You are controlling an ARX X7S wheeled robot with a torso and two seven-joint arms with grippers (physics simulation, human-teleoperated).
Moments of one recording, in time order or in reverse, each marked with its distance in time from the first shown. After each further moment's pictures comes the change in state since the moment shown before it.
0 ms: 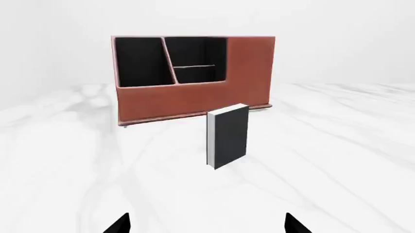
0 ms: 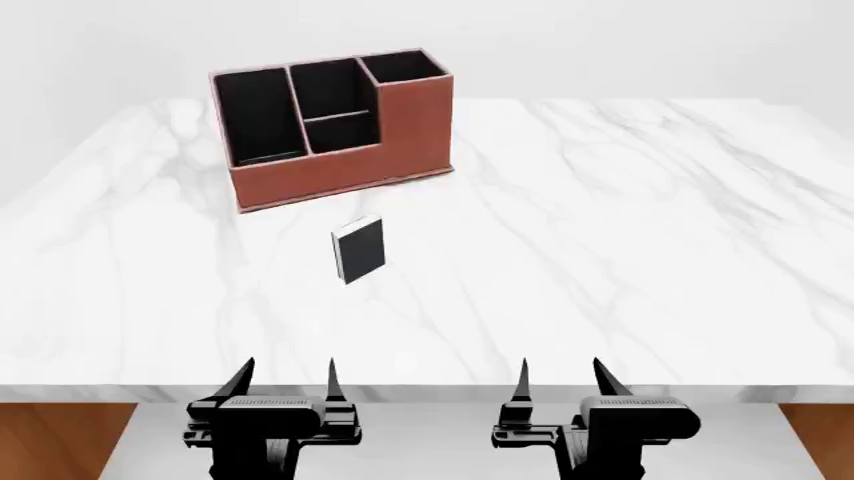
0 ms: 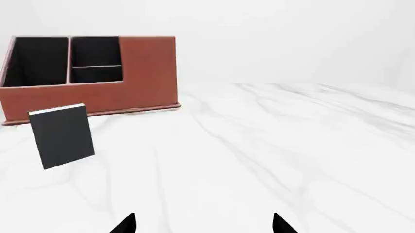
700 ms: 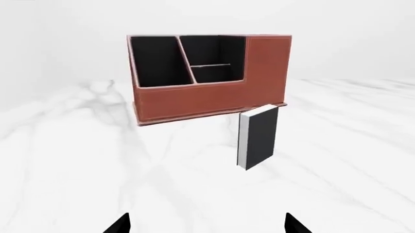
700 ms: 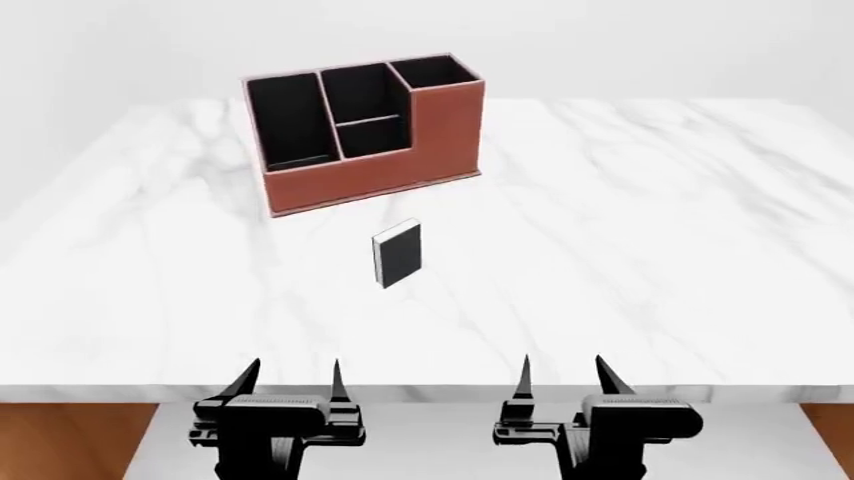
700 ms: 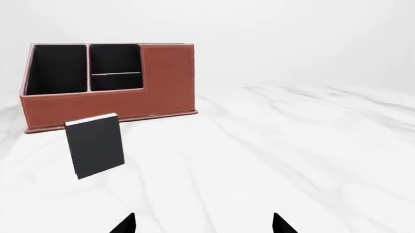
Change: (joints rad) left arm -0.010 -0.064 0.084 -0.011 -0.064 -0.009 -0.068; right arm 0.007 0.066 -0.076 0.003 0.064 -0.014 0.085
